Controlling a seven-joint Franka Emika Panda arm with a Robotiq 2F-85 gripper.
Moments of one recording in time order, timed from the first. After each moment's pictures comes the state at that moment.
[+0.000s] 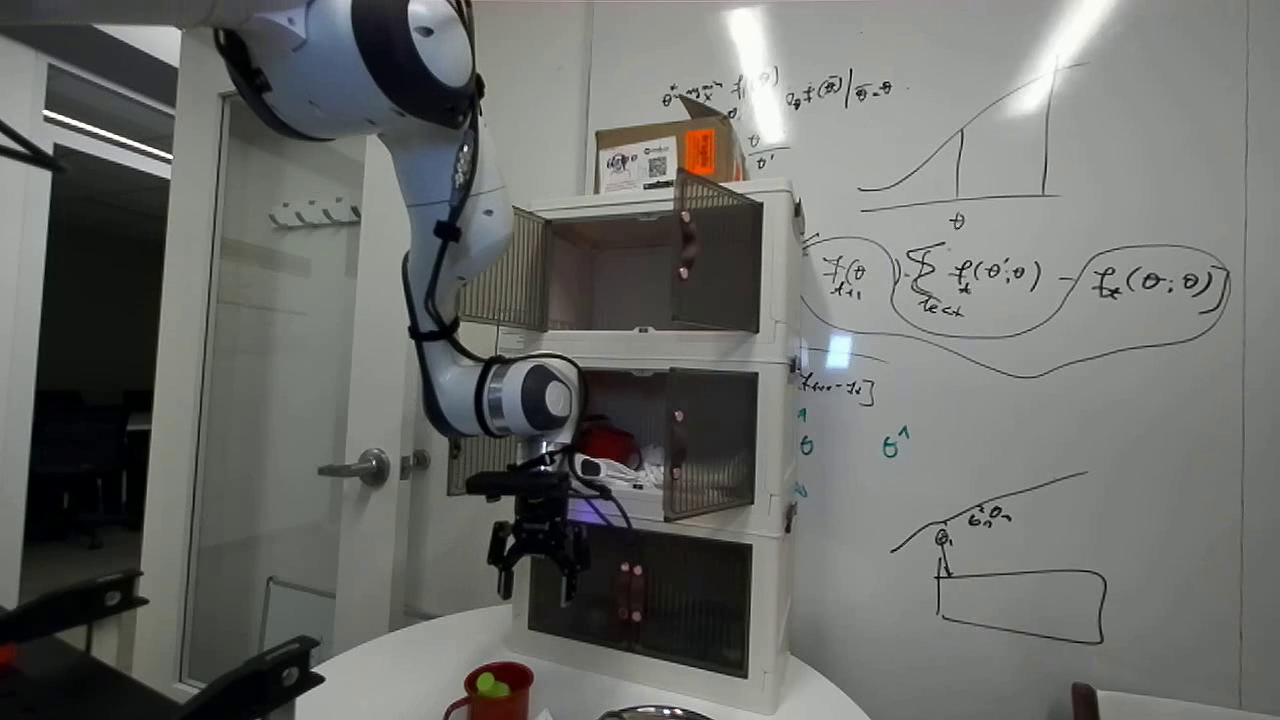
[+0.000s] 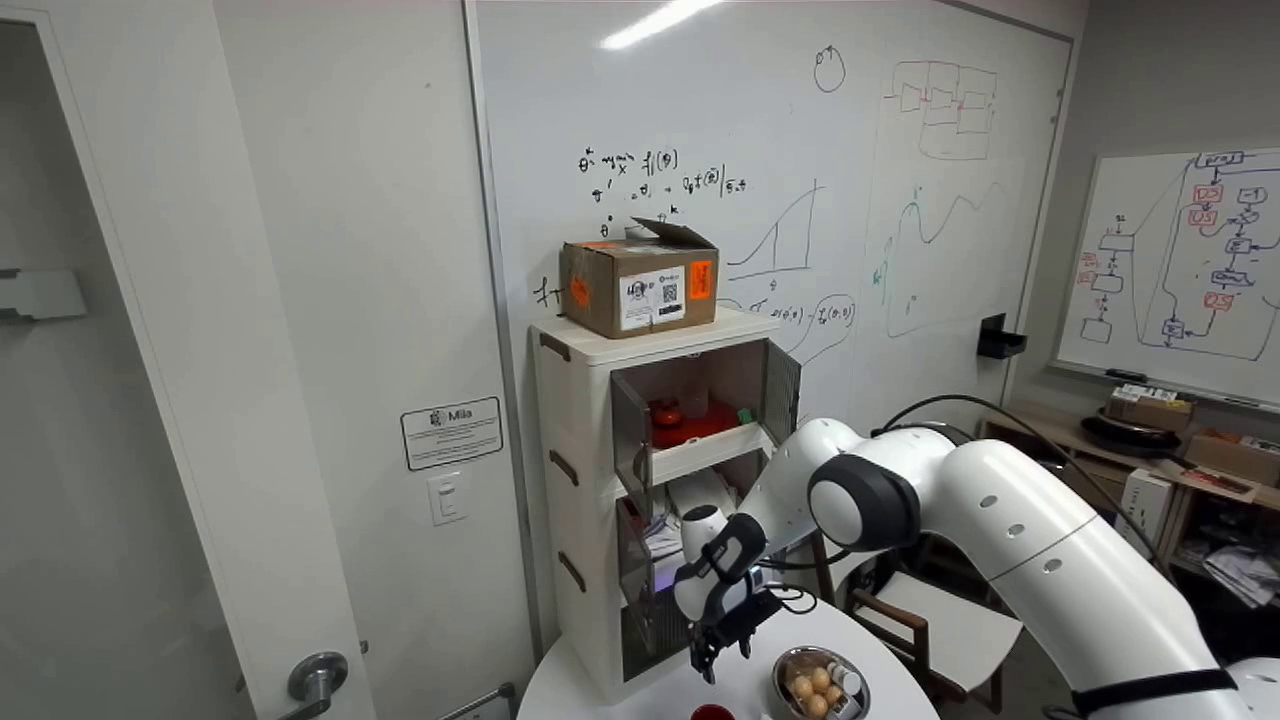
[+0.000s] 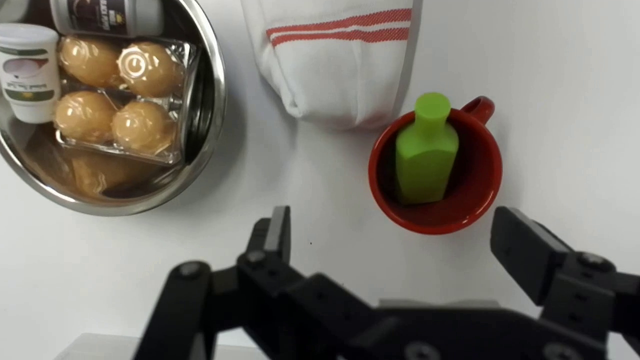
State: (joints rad) arm 0.06 1.01 -0.03 -1.60 -0.14 2.44 0.05
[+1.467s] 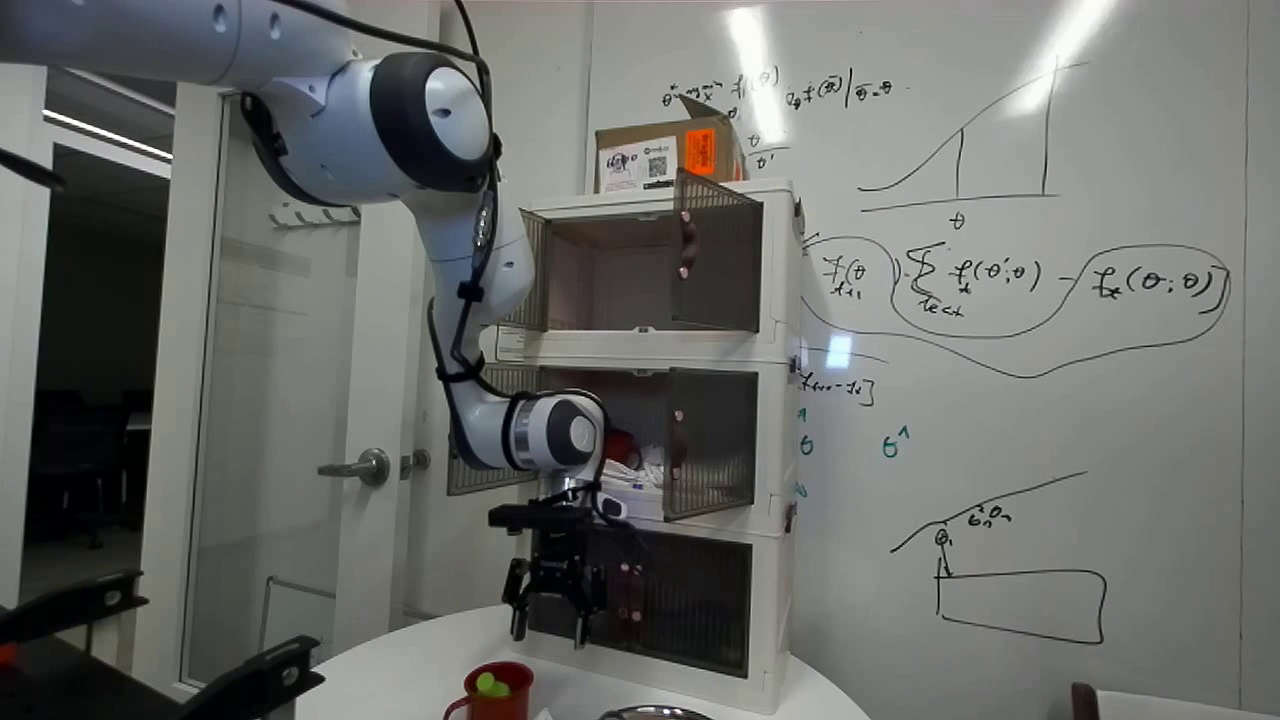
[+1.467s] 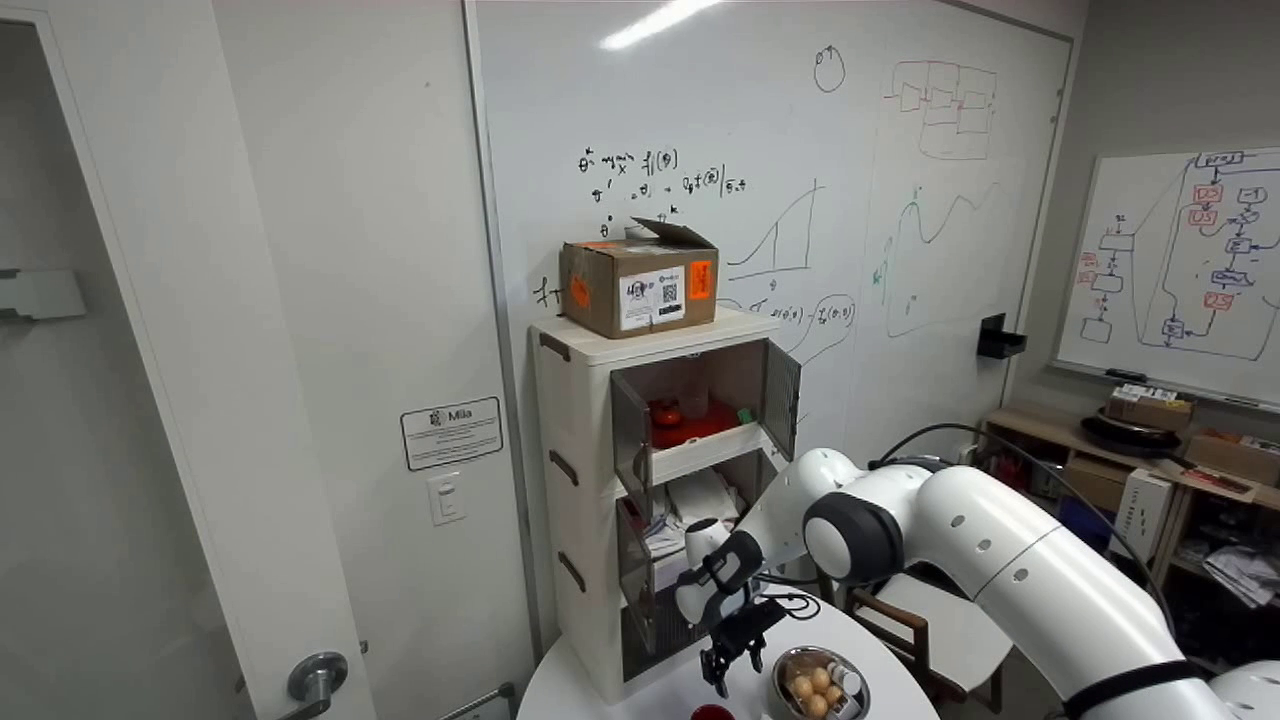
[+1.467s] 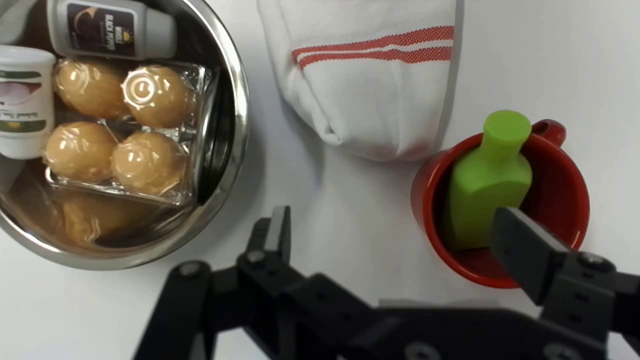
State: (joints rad) arm 0.02 1.19 -0.03 -1.36 -0.12 2.27 0.02
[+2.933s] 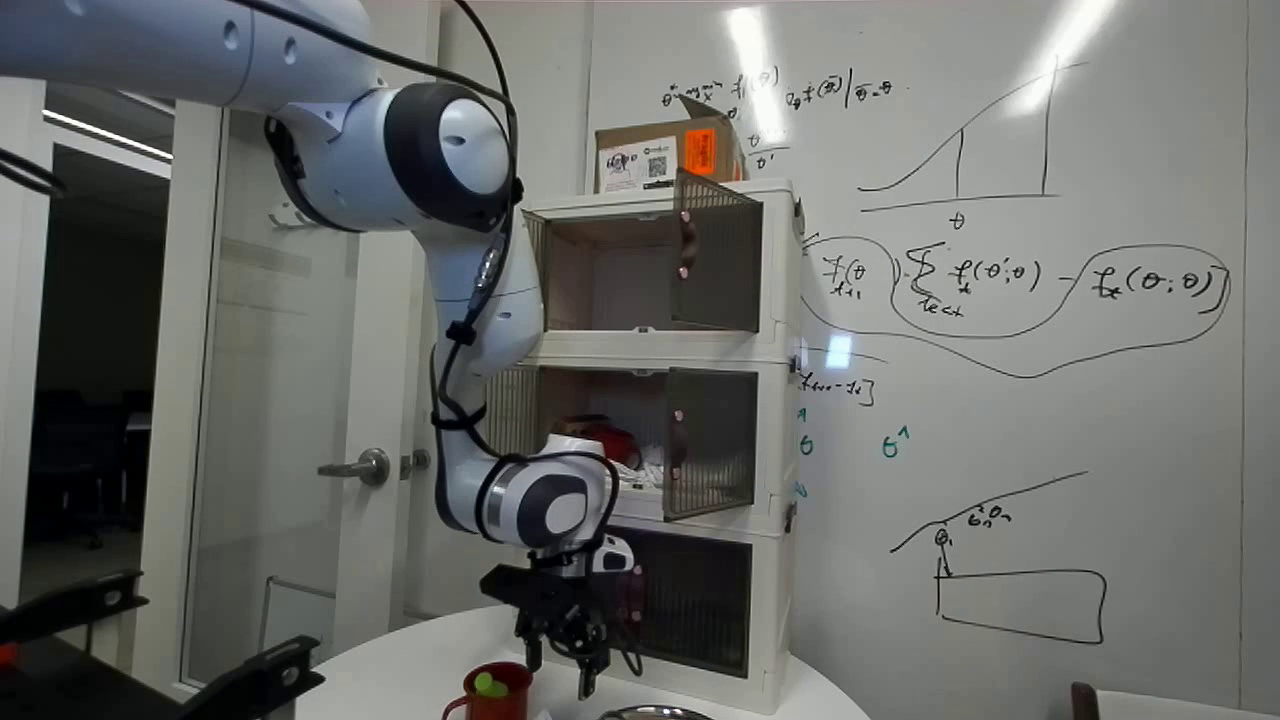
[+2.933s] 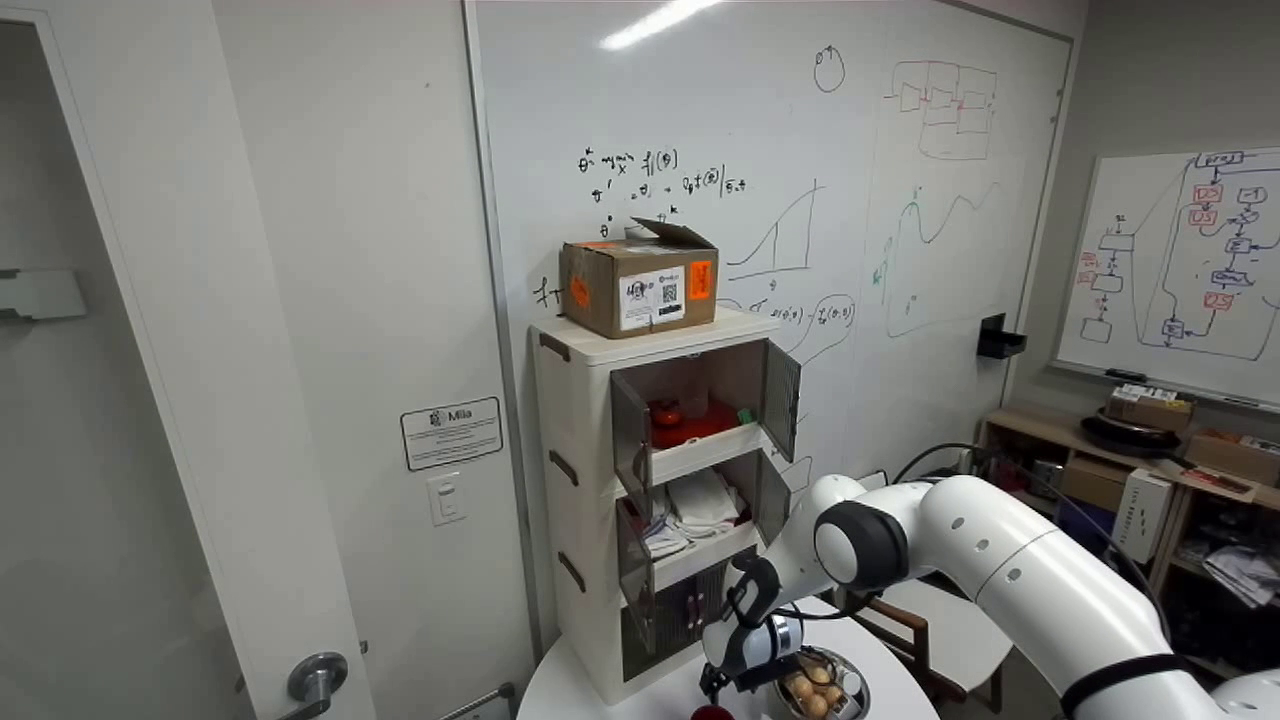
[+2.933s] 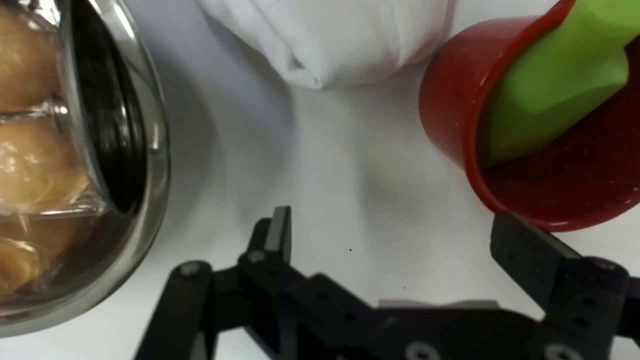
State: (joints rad) arm -0.07 1.28 0.03 -1.49 0.02 2.82 0.03
